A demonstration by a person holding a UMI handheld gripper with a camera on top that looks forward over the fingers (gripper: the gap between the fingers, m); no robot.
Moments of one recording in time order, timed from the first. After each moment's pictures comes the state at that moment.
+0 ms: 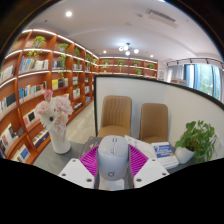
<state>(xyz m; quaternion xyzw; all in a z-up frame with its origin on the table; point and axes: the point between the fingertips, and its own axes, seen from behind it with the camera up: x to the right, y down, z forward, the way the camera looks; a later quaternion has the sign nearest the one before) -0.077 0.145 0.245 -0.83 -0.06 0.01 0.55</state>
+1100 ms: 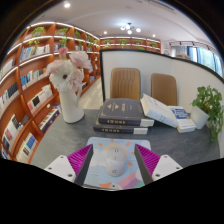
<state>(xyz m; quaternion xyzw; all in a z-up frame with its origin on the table) -0.152 0.063 0.101 -0.89 -0.05 0.04 0.45</state>
